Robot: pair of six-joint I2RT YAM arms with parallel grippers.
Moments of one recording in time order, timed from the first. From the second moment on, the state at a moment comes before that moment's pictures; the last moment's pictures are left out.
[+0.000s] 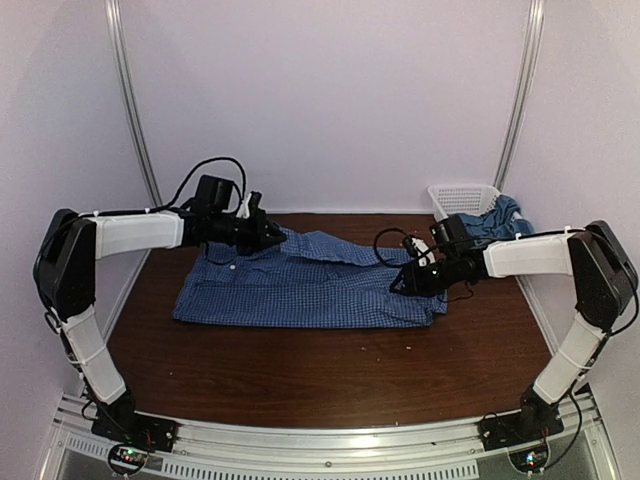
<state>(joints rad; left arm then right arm) -0.47 1.81 1.29 -0.06 0.55 -0.78 0.43 1.67 0.96 -0.17 -0.39 0.37</state>
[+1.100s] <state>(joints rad) -0.27 1.83 1.16 -0.43 0.41 -0.41 0.43 1.66 0.96 -0.20 -0.38 0.37</state>
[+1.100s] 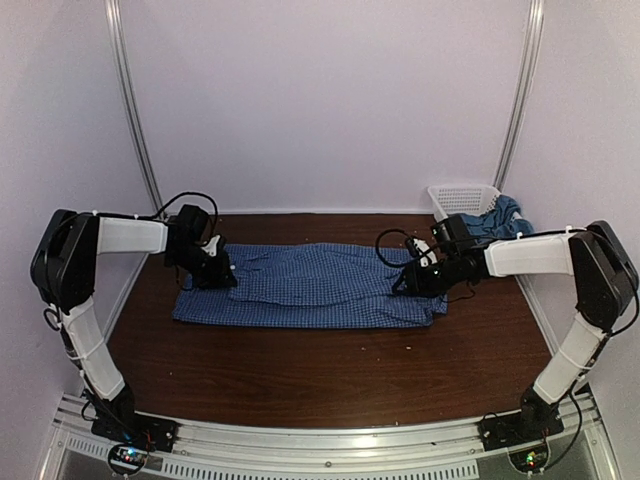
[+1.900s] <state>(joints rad) -0.31 2.01 1.46 -0.51 0.09 -0.20 0.62 1.87 1.22 -0.29 -0.27 0.42</state>
